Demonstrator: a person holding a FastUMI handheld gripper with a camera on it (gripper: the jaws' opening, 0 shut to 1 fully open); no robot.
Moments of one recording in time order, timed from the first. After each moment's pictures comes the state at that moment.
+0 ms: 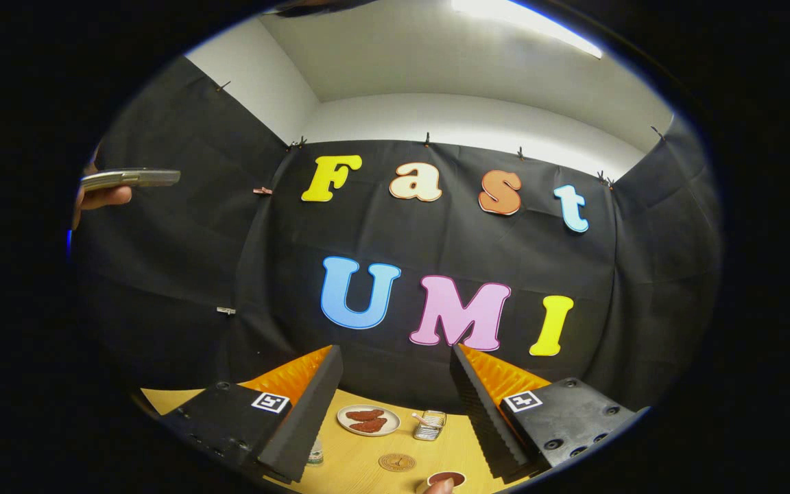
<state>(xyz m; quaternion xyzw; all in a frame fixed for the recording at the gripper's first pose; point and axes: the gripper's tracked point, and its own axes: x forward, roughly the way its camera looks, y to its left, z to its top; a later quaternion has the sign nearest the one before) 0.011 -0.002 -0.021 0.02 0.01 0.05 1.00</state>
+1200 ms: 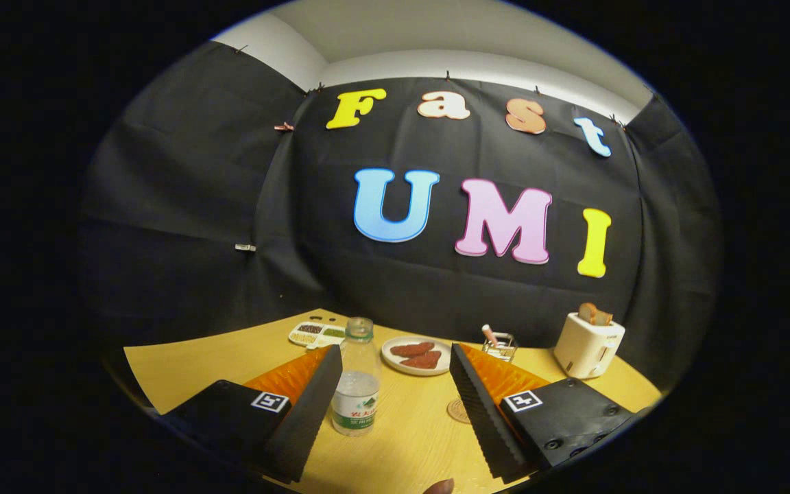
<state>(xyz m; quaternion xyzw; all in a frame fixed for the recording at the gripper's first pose) 0.004 0.128 -0.290 0.05 0.12 0.09 0.99</state>
